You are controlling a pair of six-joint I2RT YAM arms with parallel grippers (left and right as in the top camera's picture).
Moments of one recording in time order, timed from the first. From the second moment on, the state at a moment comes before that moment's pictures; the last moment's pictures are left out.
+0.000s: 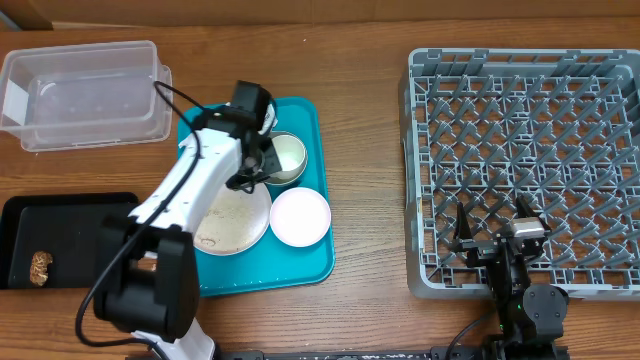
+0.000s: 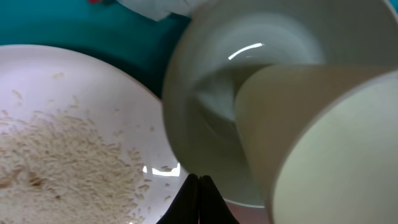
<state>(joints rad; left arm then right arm) -0.27 1.83 1.33 -0.91 -0.02 -0.61 0.04 0.01 0.02 -0.03 -0.05 -0.03</state>
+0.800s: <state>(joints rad) -0.32 1.85 1.23 -0.85 -0.02 -0.71 0.04 0.01 0.02 -0.03 -0.05 -0.03</state>
